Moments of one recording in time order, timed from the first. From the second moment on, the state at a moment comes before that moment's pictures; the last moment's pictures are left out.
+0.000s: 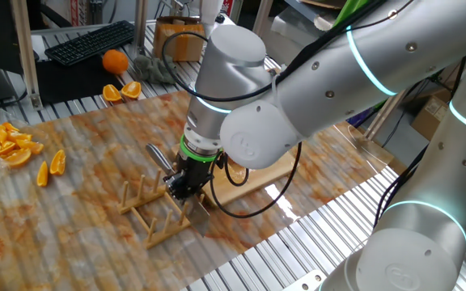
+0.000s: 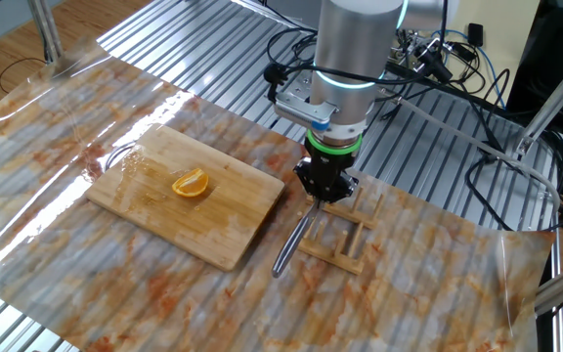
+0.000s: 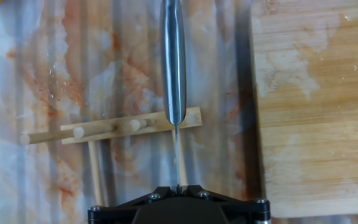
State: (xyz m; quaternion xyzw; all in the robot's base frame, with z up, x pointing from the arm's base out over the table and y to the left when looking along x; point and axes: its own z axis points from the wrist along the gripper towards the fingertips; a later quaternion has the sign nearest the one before) arm 0.409 0.128 0.045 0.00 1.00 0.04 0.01
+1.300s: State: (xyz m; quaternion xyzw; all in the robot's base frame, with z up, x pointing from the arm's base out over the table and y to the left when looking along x) arm 0.426 0.136 0.050 0.02 1.00 0.02 0.01
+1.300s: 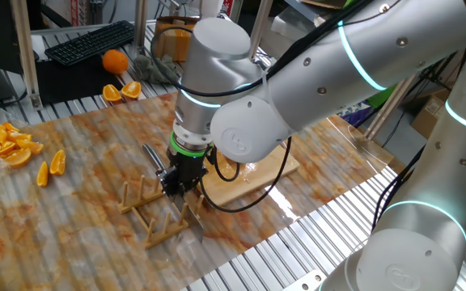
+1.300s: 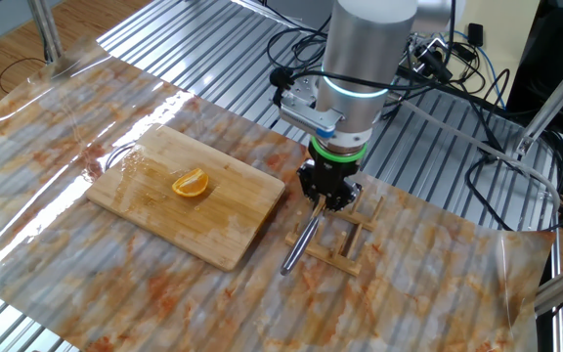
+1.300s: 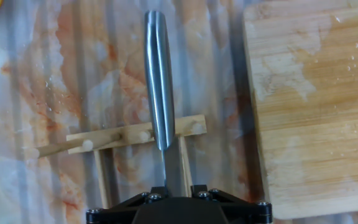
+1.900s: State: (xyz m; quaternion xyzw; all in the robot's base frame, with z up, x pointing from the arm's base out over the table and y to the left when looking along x) arm 0.443 0.139 0.050 0.02 1.00 0.00 0.01
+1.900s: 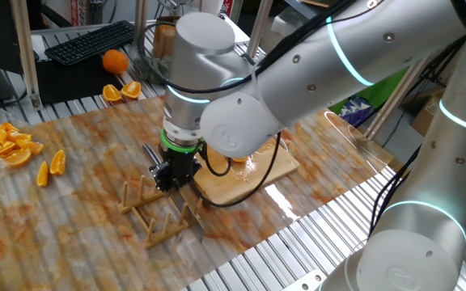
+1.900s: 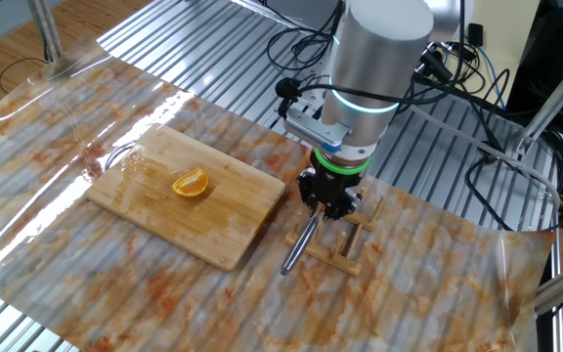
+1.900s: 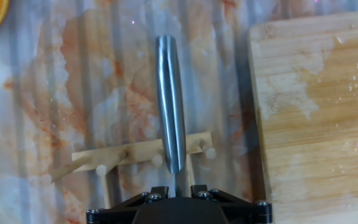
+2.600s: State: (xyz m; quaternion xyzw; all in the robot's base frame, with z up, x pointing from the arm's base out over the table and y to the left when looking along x) arm 0.449 0.135 0.049 0.02 1.00 0.00 0.01
